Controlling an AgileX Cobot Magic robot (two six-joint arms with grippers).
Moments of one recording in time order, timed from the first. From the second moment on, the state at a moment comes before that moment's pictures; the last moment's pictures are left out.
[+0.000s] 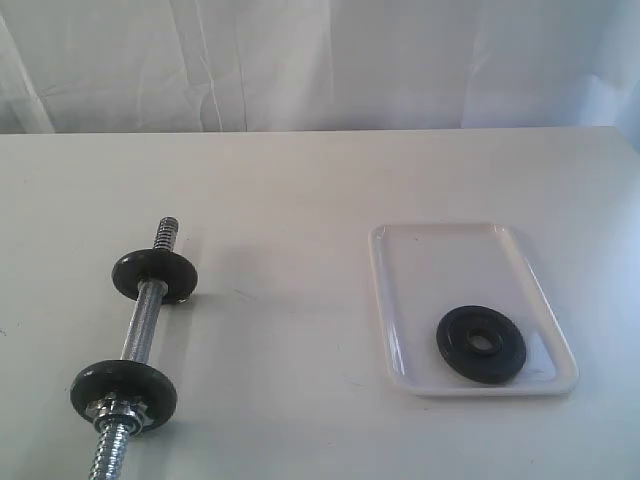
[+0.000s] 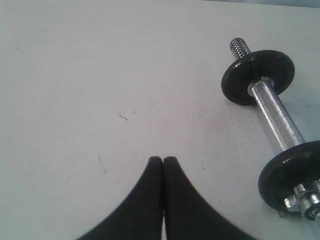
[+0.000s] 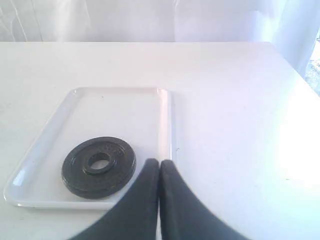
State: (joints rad) left arm -0.04 0.00 0.02 -0.11 0.40 0.00; right arm 0.05 0.00 0.00 0.09 0.35 -0.03
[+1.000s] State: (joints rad) left arm -0.04 0.00 0.02 -0.11 0.42 0.00; right arm 0.05 0.00 0.00 0.09 0.35 -0.03
